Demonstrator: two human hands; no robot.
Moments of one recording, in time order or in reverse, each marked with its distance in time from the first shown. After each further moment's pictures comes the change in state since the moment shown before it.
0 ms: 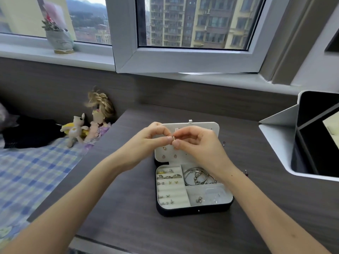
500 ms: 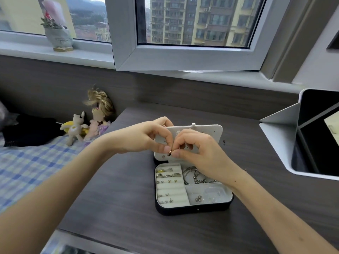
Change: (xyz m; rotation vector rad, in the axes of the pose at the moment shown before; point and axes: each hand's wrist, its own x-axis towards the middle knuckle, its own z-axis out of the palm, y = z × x) left_hand 0.011 0.018 -0.023 0.216 -0.390 0.051; right_hand -0.004 0.006 -0.008 -0.374 -0.208 -0.278
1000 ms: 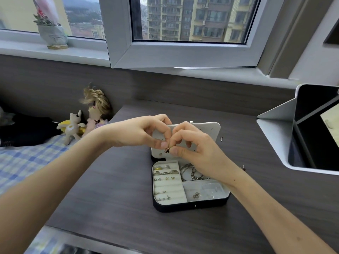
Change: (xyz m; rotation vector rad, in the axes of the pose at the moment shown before) left_hand 0.002 0.011 -0.004 0.031 -0.069 -0.007; right_hand -0.005 0.002 0.001 0.106 0.007 0.005
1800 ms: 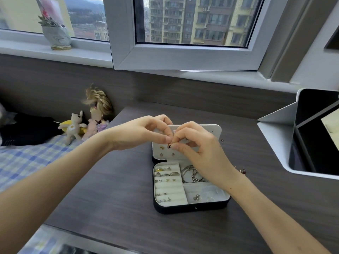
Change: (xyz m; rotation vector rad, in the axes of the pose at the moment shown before) left_hand 0.002 -0.010 0.001 -0.153 0.093 -0.041; right_hand -0.001 -0.006 0.004 -0.188 0.172 -0.045
